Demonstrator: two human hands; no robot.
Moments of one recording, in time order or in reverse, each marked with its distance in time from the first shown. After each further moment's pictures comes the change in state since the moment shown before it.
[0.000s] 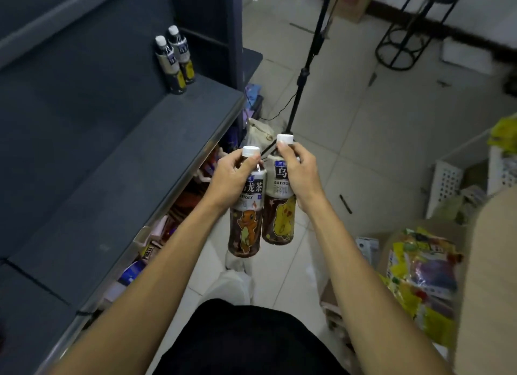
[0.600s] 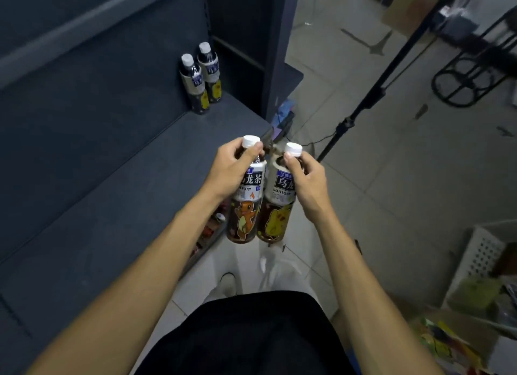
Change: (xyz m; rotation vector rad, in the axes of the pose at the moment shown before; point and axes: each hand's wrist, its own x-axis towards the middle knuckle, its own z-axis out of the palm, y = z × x) left_hand 0.209 0.009 -0.050 -0.023 0.243 -0.053; right_hand 0.214 -0.017 0.038 -0.090 -0.198 -0.044
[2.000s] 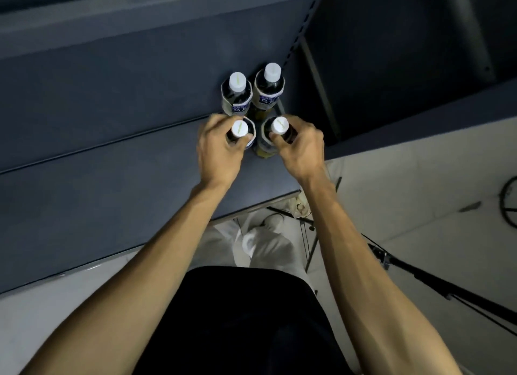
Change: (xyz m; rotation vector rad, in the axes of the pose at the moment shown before) left_hand 0.268 -0.075 -0.070 0.350 0.758 -0.191; right_hand 0.361 -0.012 0.136 -0.726 -0.457 -0.256
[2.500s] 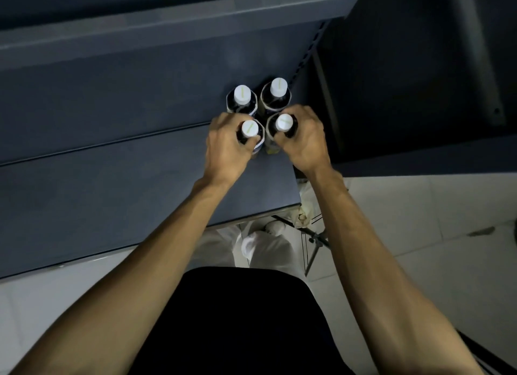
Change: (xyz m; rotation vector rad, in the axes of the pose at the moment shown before) left_hand 0.024 0.019 0.011 0.095 -0.008 0.010; right_hand 0.050 0.003 -0.006 0.002 -0.139 -0.125
